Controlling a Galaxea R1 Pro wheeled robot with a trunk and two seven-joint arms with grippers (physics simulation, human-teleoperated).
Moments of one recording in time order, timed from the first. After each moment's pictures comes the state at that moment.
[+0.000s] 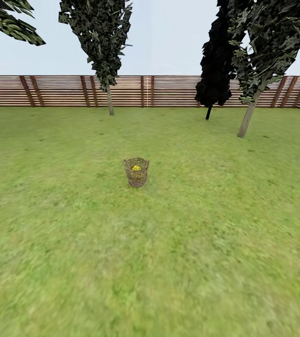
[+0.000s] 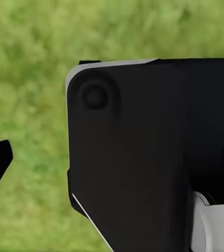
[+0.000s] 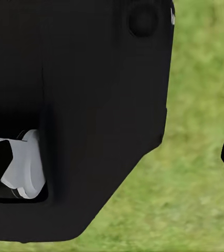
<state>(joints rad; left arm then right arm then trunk) -0.01 0.00 -0.01 -0.06 0.00 -0.38 -0.04 0.00 0.03 0.00 -0.09 0.02 -0.12 0.00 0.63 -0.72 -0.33</state>
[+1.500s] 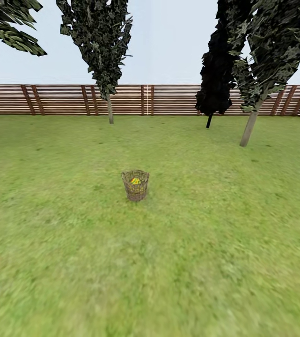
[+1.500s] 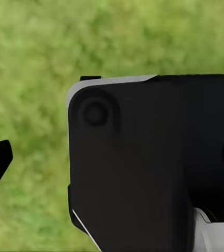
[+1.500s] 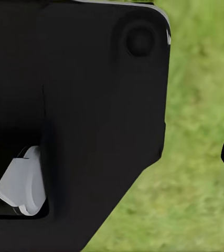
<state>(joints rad) -0.01 0.00 -0.01 -0.06 0.00 -0.38 -0.04 0.00 0.03 0.00 -0.09 0.01 -0.11 0.00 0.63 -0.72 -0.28</state>
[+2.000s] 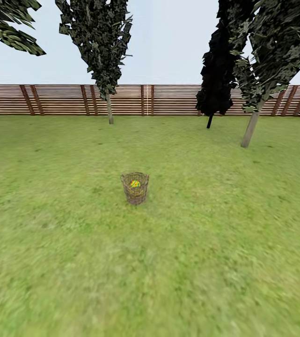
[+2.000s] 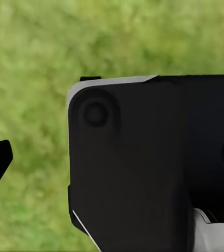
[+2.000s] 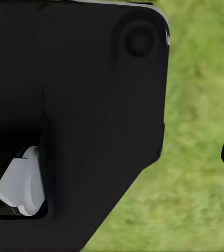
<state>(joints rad) -0.01 0.00 -0.01 -0.06 0.00 -0.38 -0.04 0.00 0.03 0.00 -0.09 0.01 -0.11 0.00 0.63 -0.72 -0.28</state>
